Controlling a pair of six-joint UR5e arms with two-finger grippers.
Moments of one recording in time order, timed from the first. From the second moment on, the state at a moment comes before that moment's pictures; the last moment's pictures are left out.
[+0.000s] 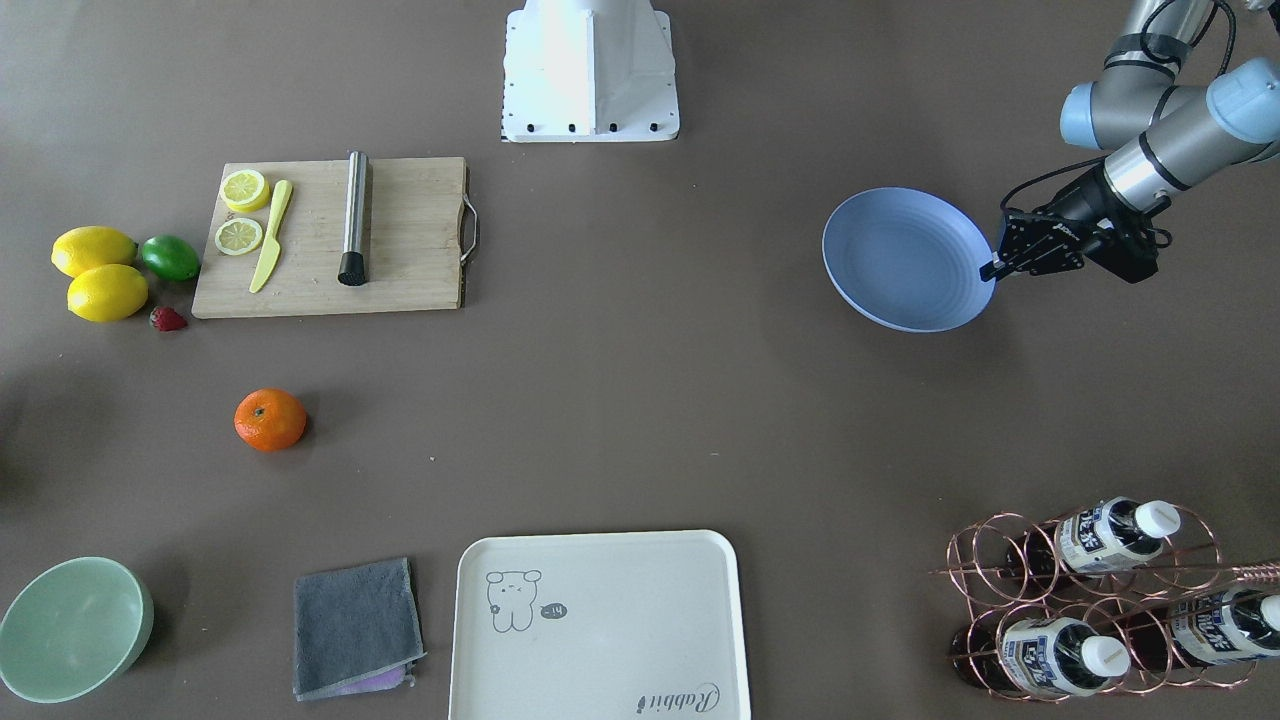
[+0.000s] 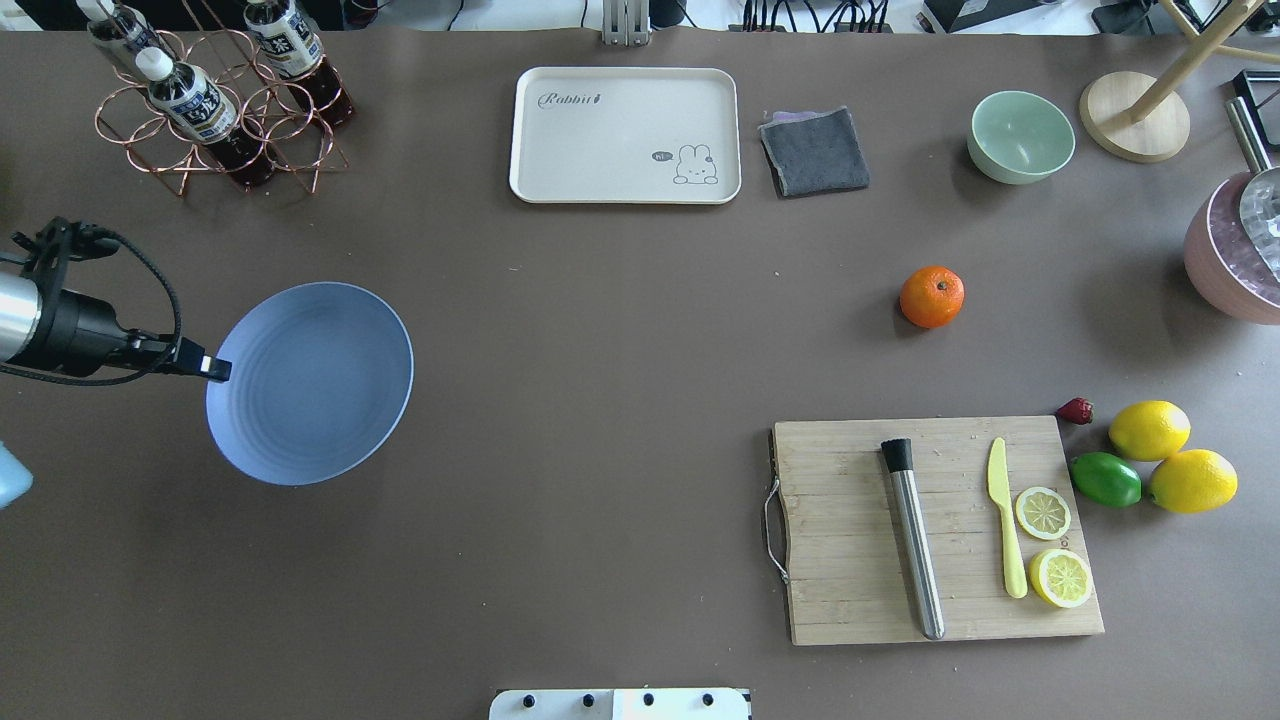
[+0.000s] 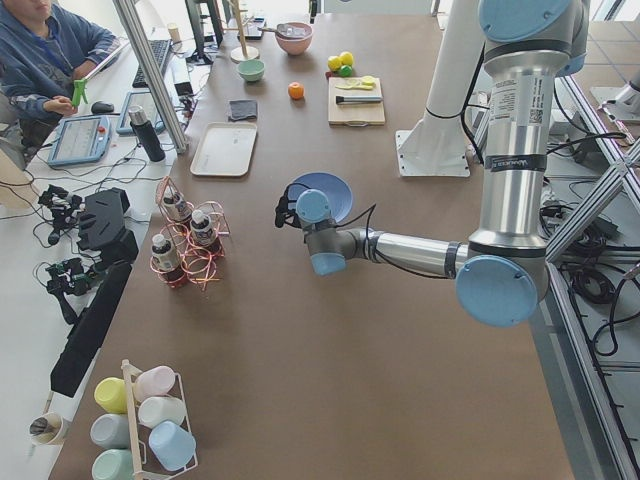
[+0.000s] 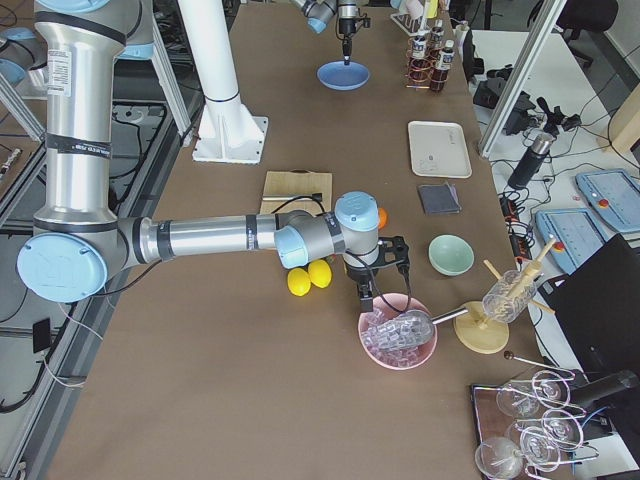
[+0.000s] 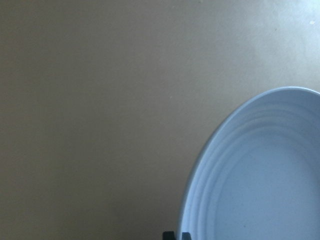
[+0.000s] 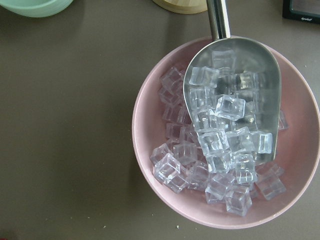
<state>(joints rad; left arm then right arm) -0.90 -1.64 -1.58 -2.67 -2.33 -1.13 1.38 -1.67 1.75 -1.31 2.23 0.25</state>
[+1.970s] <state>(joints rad) -0.65 -2.09 -1.60 -2.04 -1.95 -1.20 1.21 -1.49 1.74 -1.32 2.22 0.59</state>
